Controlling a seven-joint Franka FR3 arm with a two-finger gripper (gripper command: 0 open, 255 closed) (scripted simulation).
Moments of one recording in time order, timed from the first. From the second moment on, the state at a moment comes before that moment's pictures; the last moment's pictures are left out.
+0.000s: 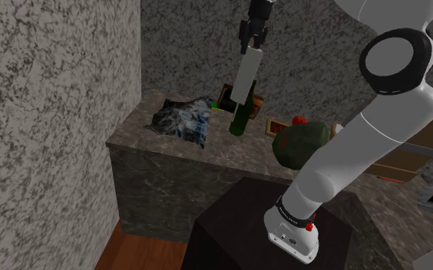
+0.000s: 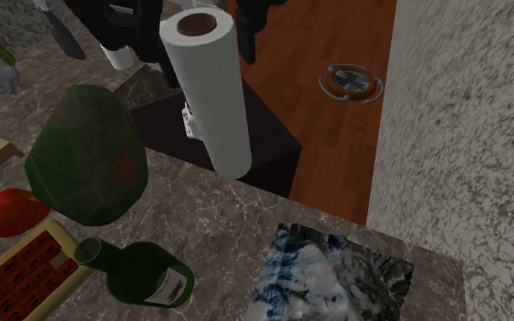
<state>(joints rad) -0.03 -0.17 -0.19 -1.55 0.03 1.26 -0.08</state>
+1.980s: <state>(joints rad) -0.28 0.11 -0.48 -1.36 0.04 1.33 -0.63</state>
